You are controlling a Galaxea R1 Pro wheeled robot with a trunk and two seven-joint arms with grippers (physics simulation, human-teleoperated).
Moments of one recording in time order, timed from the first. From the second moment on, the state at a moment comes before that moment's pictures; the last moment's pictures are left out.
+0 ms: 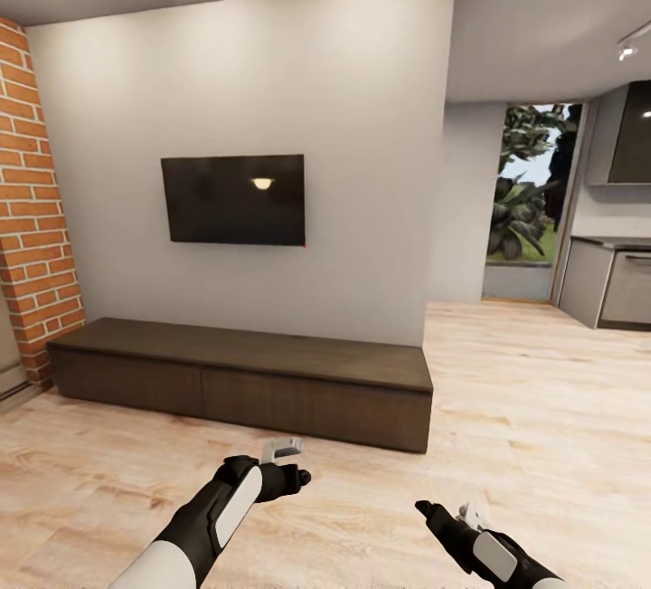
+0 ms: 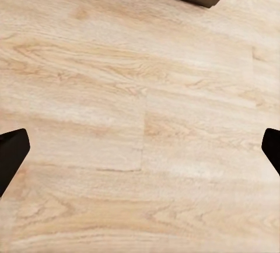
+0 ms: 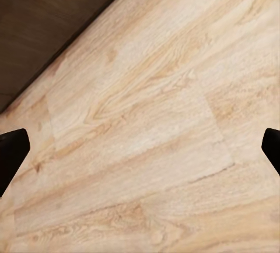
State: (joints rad) left arm -0.54 -0.10 -0.29 -0.68 0.51 0.60 0.11; right arm -0.55 -0.08 0.11 -0.17 -0.94 0.19 0.13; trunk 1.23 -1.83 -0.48
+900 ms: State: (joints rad) left arm -0.54 -0.10 -0.29 -0.68 0.51 0.60 0.11; right arm -0.55 -0.08 0.11 -0.17 -0.94 0.18 0.14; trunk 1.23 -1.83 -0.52
